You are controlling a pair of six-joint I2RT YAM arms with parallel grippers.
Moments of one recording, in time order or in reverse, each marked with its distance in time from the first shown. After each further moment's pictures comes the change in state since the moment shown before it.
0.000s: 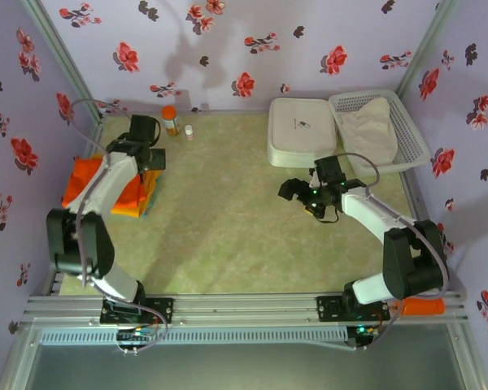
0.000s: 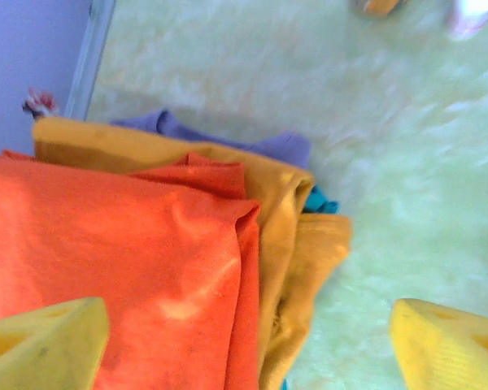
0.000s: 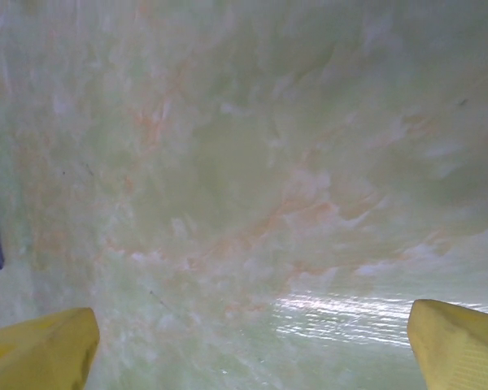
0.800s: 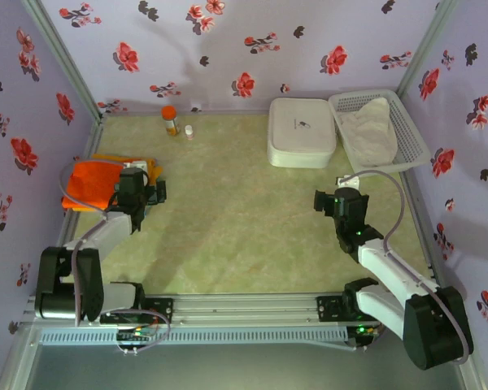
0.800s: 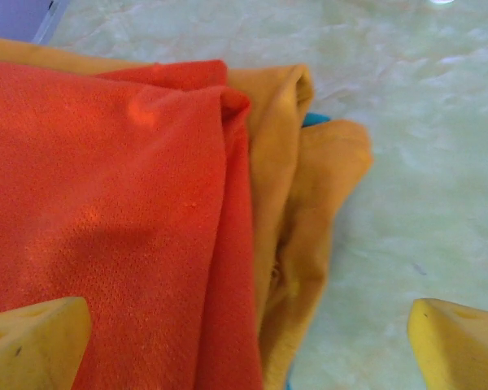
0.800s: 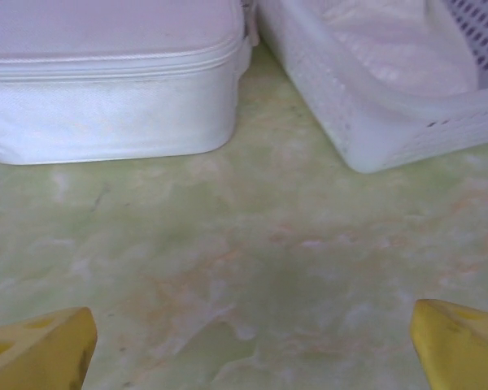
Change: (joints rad) left arm 0.084 -0.217 -0.753 0.796 0.122 0.101; right arm -0.013 -0.435 -0.500 0.566 0.740 -0.514
